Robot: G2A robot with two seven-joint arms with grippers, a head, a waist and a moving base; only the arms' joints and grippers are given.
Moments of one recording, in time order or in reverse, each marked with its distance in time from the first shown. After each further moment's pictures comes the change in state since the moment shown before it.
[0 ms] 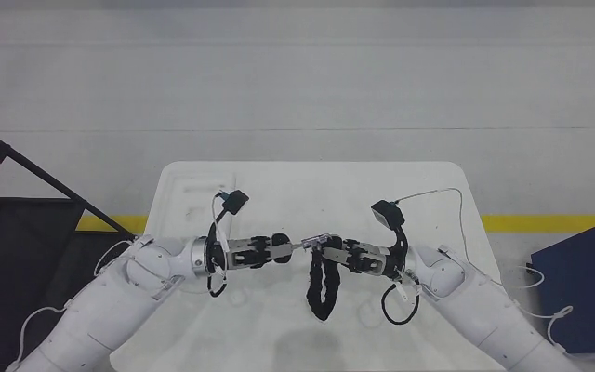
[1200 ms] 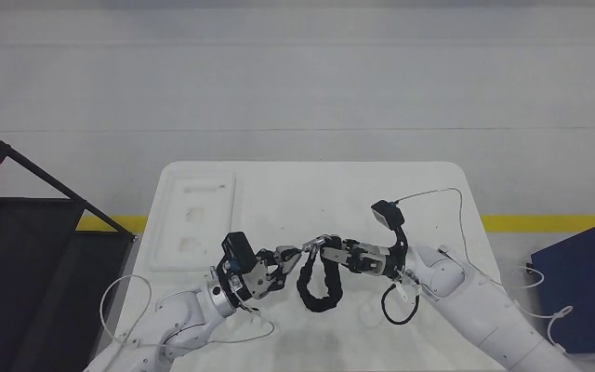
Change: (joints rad) left arm 0.328 -0.064 -0.043 -0.209 1.331 0.253 0.914; right arm 0.000 0.000 0.000 0.000 0.000 0.000 0.000
